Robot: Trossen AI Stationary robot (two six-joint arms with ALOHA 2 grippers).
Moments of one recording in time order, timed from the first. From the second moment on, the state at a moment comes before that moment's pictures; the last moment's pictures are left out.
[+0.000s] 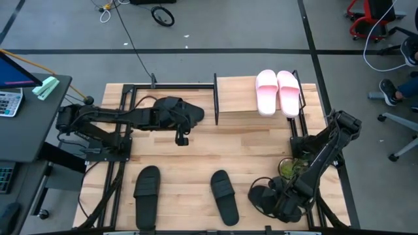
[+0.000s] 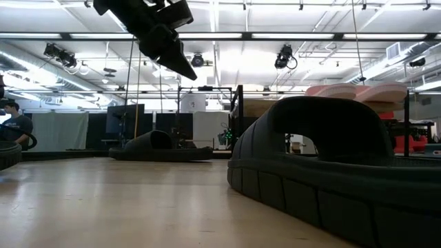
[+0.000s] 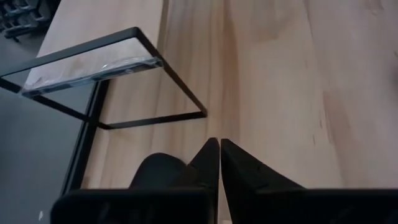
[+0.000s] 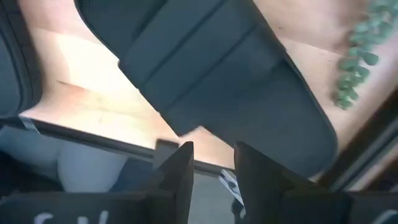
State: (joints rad) left arm 0.08 1.36 0.96 -0.29 -0.25 0.26; right arm 0.90 1.59 1.13 -0.87 -0.11 2.25
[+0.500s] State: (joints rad) left arm 0.08 1.36 0.96 -0.31 -0.25 0.19; right arm 0.88 1.69 1.13 -0.73 -0.14 2.25
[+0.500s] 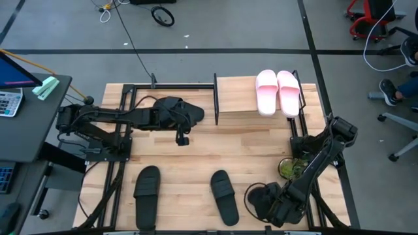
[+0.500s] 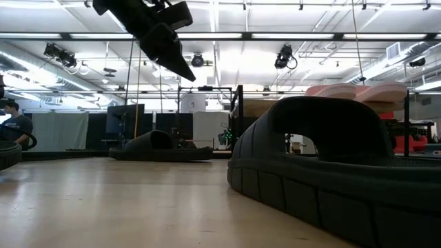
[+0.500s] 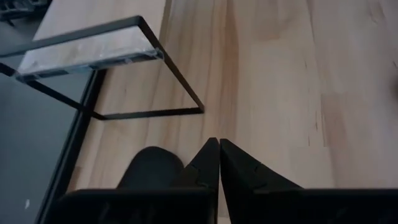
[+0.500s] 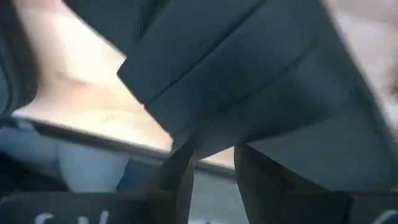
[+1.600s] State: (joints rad) left arm 0.08 1.36 0.96 -0.35 -0.25 0.17; right arm 0.78 1.69 1.05 -0.72 0.33 2.13
